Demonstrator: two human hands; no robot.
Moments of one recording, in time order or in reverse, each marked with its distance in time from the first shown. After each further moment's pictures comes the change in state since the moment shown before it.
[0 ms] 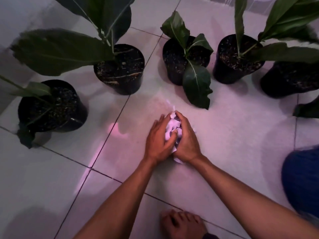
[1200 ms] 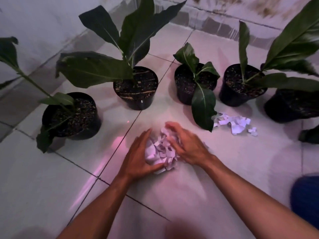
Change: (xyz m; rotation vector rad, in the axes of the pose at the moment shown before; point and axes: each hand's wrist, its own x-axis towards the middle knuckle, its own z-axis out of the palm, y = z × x) left_hand -0.028 -0.039 -0.081 0.140 -0.046 -0.002; right_hand 0.039 -0.049 -0.026 -0.319 -0.319 -0.262
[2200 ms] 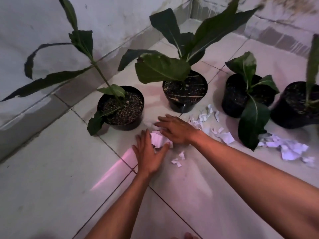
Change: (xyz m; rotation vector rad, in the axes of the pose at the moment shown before) left_hand -0.012 -0.033 -0.031 -0.103 0.335 -0.577; right_hand 0.155 -0.046 0.092 -0.410 -0.536 -0.251
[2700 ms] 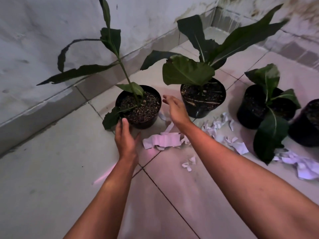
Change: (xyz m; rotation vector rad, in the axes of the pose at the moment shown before) left_hand 0.029 -0.001 -0.085 -1.175 0.519 -0.273; right_hand 0.057 -0.062 -0.034 1.065 0.569 0.247
